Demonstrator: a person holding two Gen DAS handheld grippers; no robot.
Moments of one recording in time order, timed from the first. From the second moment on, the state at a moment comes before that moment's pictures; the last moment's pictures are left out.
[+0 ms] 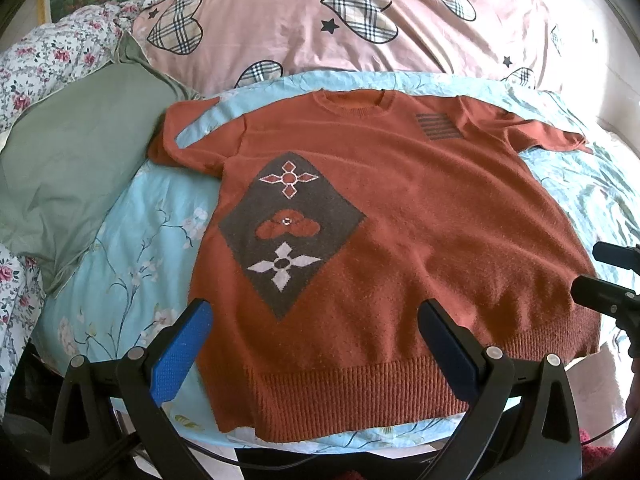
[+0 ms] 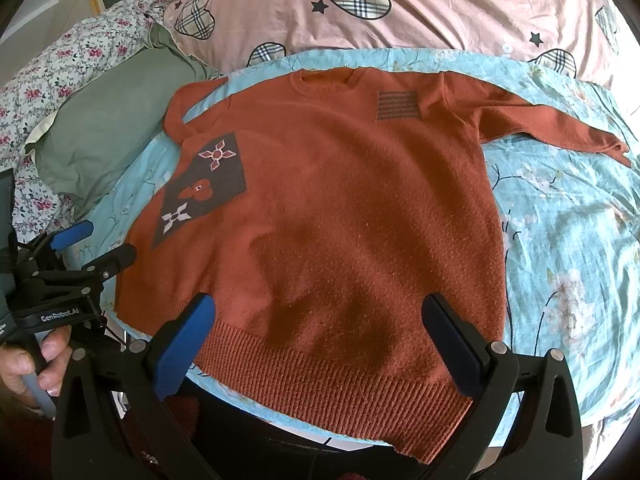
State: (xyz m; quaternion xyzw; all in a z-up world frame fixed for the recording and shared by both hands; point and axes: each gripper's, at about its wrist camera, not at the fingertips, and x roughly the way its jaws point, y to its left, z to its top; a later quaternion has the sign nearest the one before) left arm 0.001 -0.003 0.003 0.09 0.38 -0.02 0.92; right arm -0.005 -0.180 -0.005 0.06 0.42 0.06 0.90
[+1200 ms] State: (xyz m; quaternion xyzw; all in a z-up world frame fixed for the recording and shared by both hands) left arm 0.061 -0.018 -0.009 0.08 0.43 -0.04 0.90; right arm 0.029 -0.325 0.003 0.21 0.42 -0.01 0.88
